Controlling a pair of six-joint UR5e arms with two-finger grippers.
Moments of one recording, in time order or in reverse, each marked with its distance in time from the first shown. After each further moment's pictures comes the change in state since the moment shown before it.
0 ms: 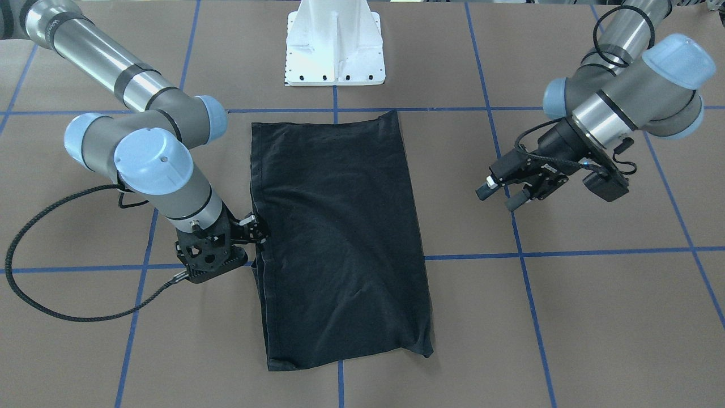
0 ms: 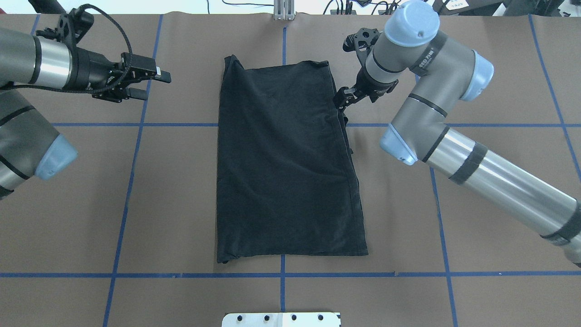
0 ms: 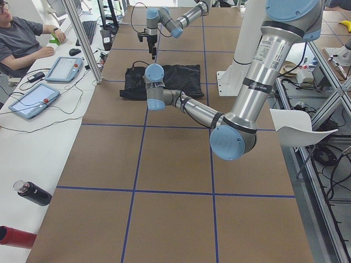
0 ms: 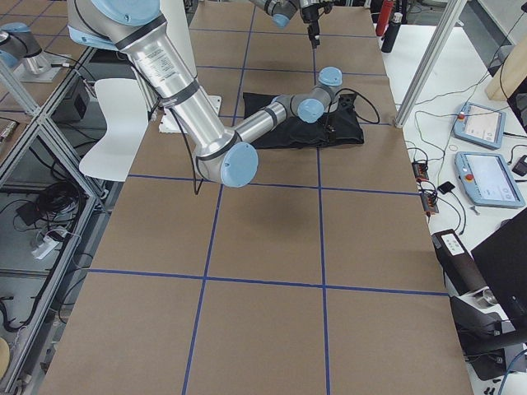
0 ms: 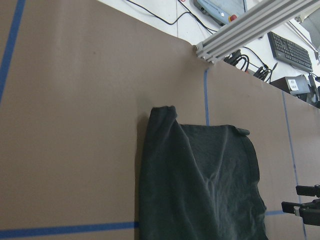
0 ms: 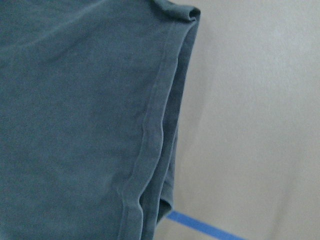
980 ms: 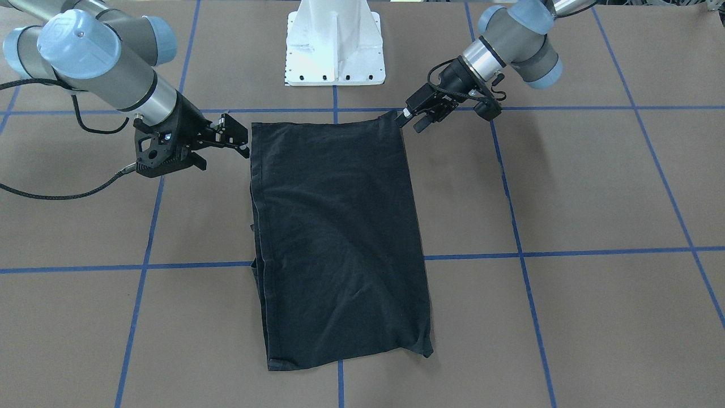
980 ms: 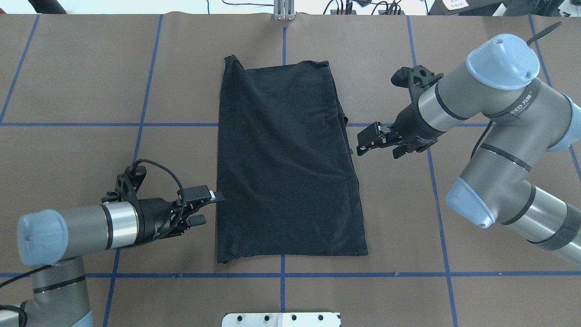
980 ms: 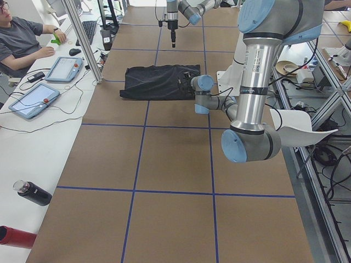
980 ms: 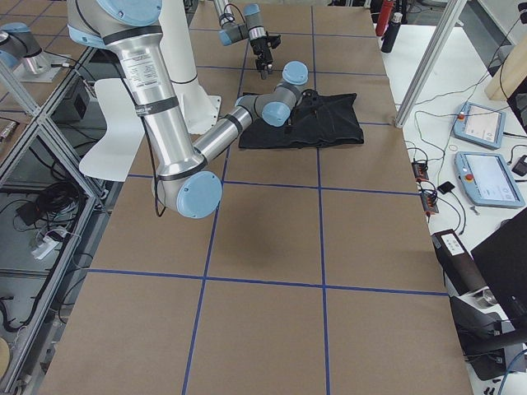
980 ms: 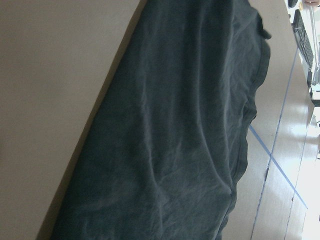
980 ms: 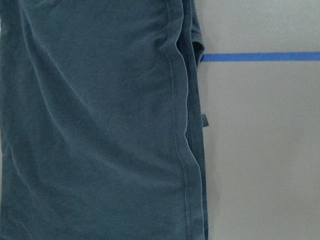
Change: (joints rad) left arm 0.603 0.196 -0.162 -0.146 0.649 -0.400; right arm -0.048 -0.266 0.412 0.020 0.161 0.421
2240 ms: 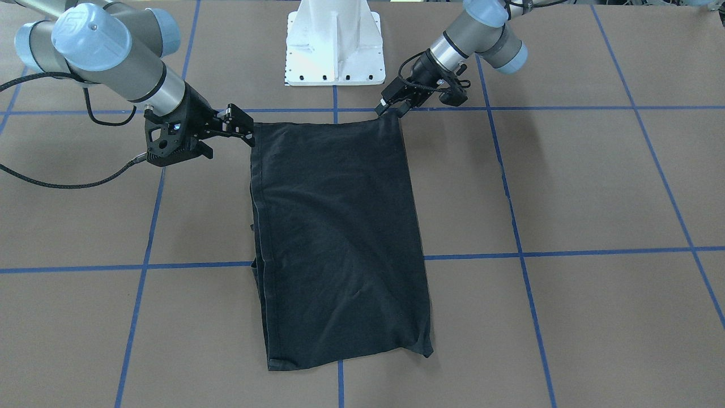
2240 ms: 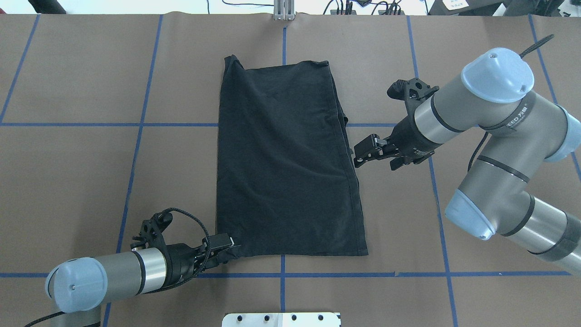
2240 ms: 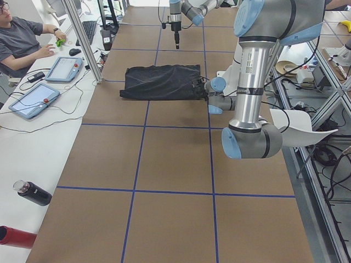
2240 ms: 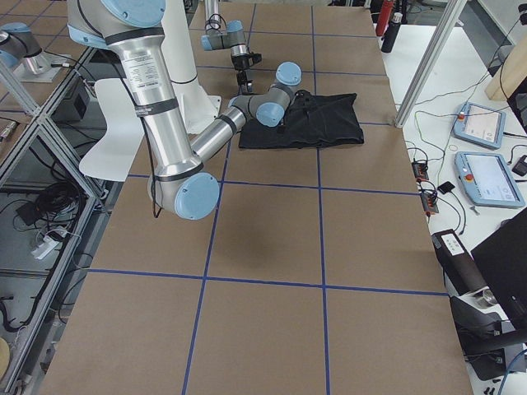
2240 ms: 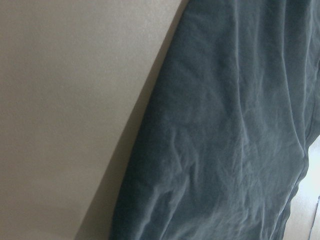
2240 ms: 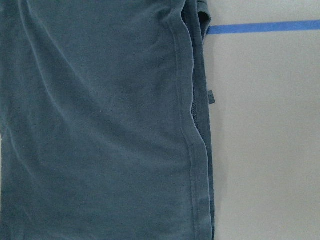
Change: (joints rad) left arm 0.157 -0.024 0.027 0.102 0.084 -0.011; right arm -0.030 -0.011 0.013 0.000 -0.001 0.017
